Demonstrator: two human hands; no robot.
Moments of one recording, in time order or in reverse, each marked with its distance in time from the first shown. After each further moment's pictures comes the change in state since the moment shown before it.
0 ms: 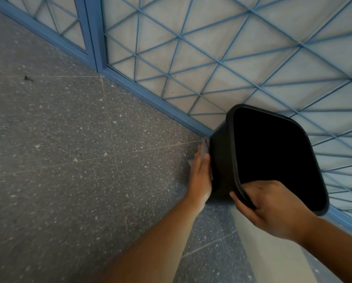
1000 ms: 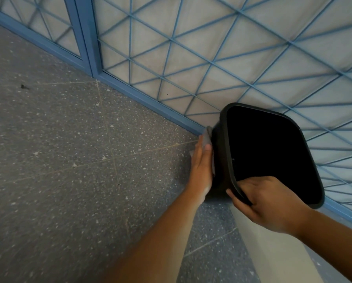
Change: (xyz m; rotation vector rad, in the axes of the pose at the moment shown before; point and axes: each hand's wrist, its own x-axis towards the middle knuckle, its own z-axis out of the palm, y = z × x) left_hand -0.002 0.026 0.006 0.082 -0.031 0.087; right_hand -0.002 0.000 -0.002 -0.011 -0.029 -0.010
